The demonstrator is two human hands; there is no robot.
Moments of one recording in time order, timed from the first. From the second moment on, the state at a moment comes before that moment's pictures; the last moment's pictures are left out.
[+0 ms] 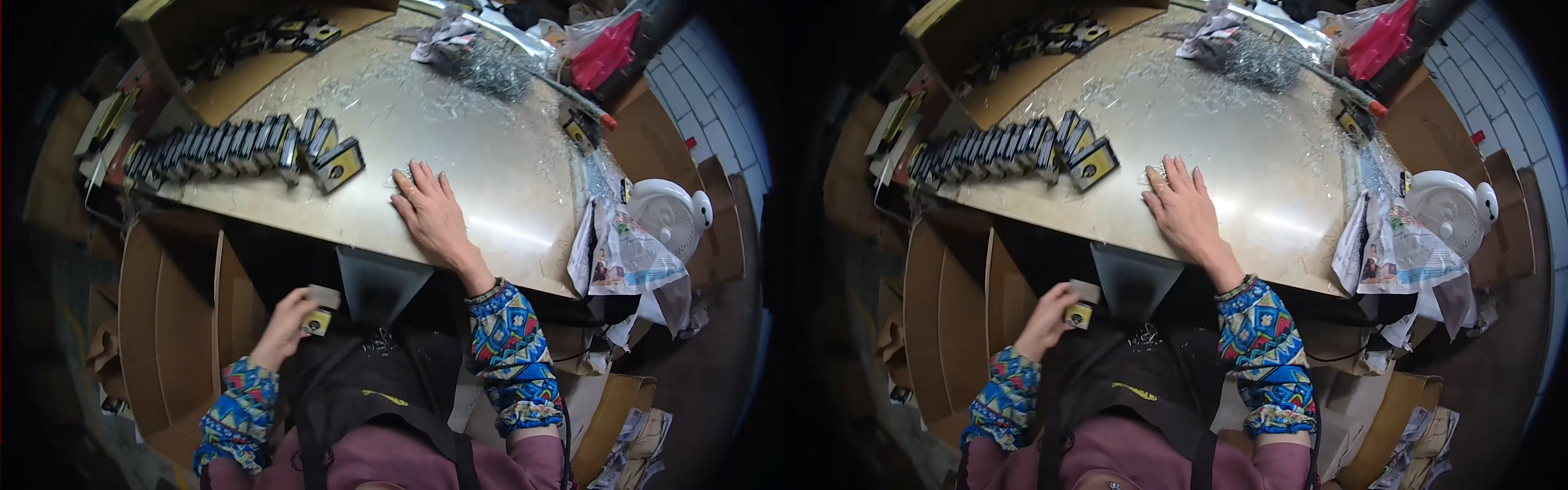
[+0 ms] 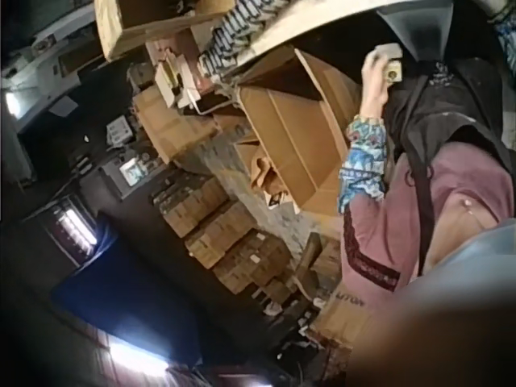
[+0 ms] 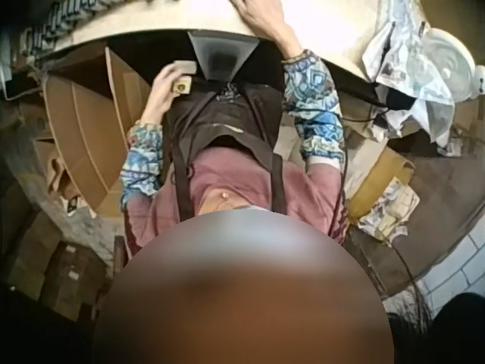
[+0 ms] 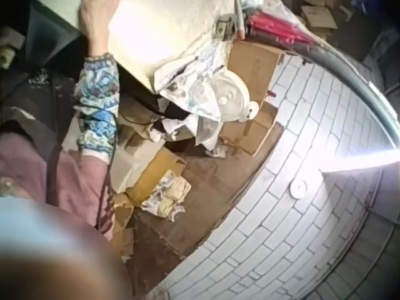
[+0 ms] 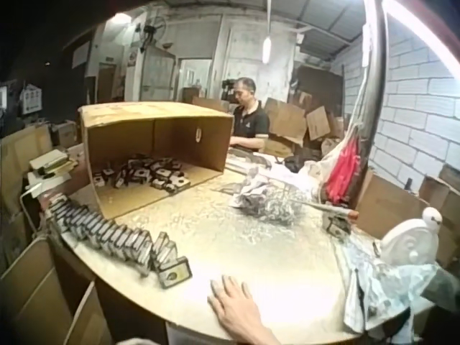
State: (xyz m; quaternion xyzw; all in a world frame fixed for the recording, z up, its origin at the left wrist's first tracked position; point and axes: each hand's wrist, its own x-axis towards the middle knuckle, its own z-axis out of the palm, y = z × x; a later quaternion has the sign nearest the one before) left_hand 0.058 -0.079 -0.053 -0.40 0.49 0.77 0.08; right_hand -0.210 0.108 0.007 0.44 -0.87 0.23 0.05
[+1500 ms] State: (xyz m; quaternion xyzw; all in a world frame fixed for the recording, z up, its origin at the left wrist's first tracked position) left_hand 0.071 -0.014 -0.048 -0.20 0.82 0.49 -0.21; right_hand -0.062 0.148 0.016 0.33 -0.76 0.53 -0.20
